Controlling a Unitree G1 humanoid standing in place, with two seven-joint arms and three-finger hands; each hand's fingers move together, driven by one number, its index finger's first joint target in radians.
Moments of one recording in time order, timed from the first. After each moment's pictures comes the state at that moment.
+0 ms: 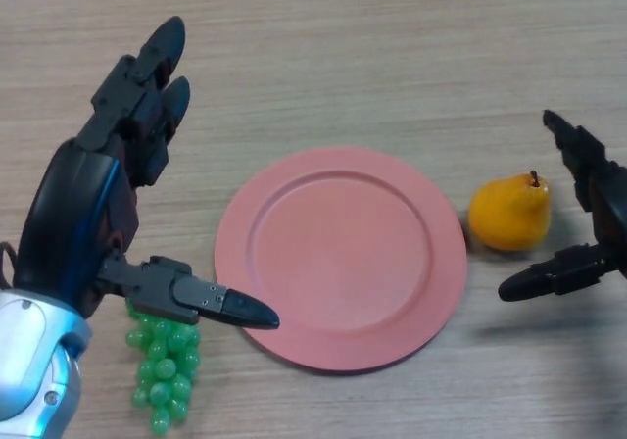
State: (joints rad) left arm -0.01 0.23 0.06 -0.74 -0.10 0.46 -0.17; right arm -0.51 -0.37 -0.06 0.91 -0.07 -0.42 0.22
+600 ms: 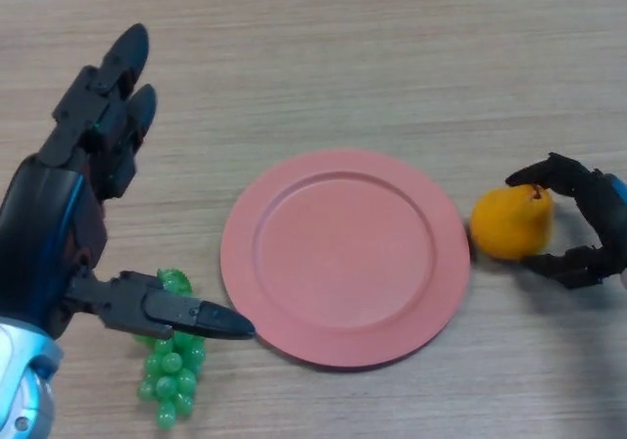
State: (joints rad) left arm 0.04 0.23 0.13 -0.80 -0.11 0.47 -0.17; right arm -0.59 -0.43 0.00 1.10 -0.48 -0.51 -0.06
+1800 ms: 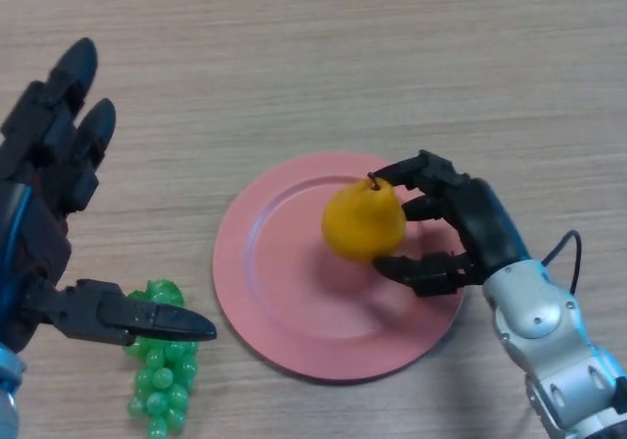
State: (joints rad) left arm 0.08 0.22 0.24 -0.78 -0.23 0.46 -0.20; right arm -0.35 -0.18 0.26 0.32 -0.23 0.07 -0.05
